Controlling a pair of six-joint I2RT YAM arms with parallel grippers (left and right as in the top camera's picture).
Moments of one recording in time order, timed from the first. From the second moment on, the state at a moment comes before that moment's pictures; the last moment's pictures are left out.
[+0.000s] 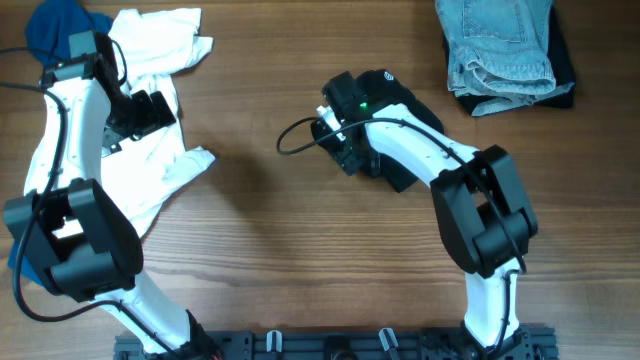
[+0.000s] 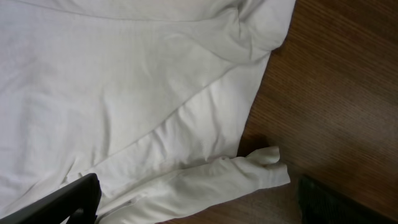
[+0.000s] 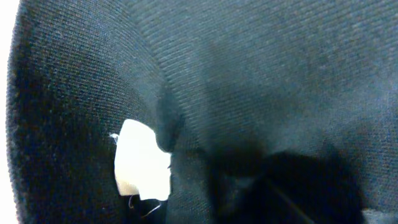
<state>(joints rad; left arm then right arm) 0.24 1.94 1.61 -1.09 -0.02 -0.25 0.51 2.12 1.50 -0.78 0.13 -0.21</state>
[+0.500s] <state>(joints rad) 0.24 1.94 1.61 -1.09 -0.02 -0.25 0.44 2.09 1.72 -0.90 0.18 -0.10</state>
